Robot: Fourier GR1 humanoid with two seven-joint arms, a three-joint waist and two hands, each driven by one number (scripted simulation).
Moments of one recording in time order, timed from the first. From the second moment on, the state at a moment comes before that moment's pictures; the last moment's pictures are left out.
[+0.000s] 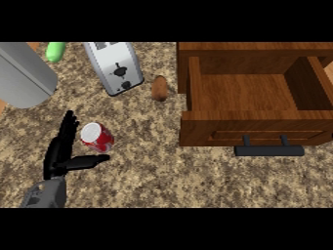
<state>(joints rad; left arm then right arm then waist) -0.22 0.13 0.20 -0.86 0.02 0.03 -0.43 0.26 -0.03 -0.23 -2.11 -0.06 0.20 0.07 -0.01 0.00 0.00</state>
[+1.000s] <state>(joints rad) -0.42 0.11 0.19 -0.61 0.02 0.07 -0.52 0.28 -0.02 -0.25 -2.16 -0.09 0.21 0.10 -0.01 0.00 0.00</state>
